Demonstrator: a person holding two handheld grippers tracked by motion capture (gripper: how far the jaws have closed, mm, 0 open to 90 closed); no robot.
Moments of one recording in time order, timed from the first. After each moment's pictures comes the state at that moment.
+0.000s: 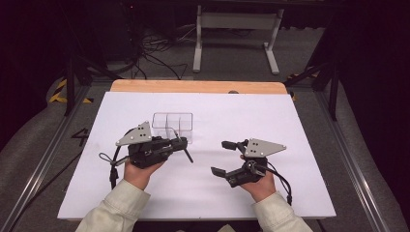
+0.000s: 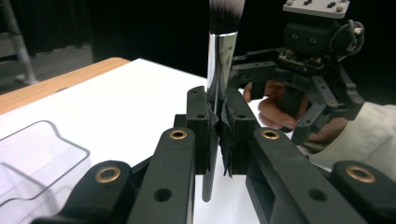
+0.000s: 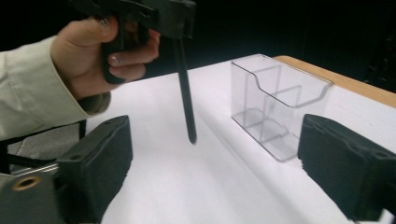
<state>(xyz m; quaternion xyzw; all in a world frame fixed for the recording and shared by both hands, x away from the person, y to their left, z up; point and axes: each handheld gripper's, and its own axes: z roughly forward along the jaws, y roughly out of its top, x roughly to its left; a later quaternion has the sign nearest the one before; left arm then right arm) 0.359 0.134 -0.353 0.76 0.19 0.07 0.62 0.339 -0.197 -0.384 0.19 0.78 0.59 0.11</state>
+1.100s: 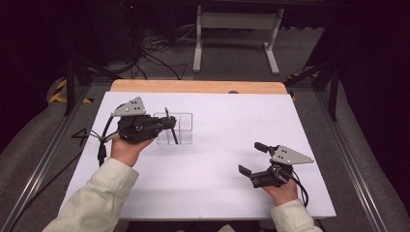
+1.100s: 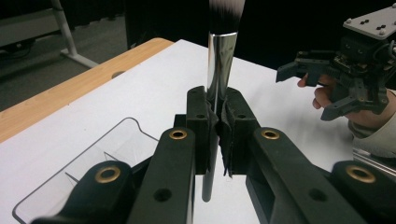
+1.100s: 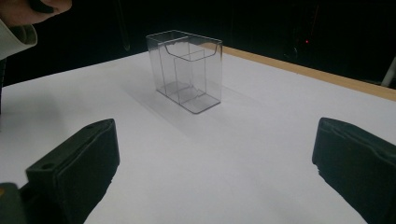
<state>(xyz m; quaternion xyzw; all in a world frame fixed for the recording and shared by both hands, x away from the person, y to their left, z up) 0.399 0.153 -0.314 0.80 0.22 0.10 0.55 0.330 -0.265 -0.413 0.28 0.75 0.57 0.20</state>
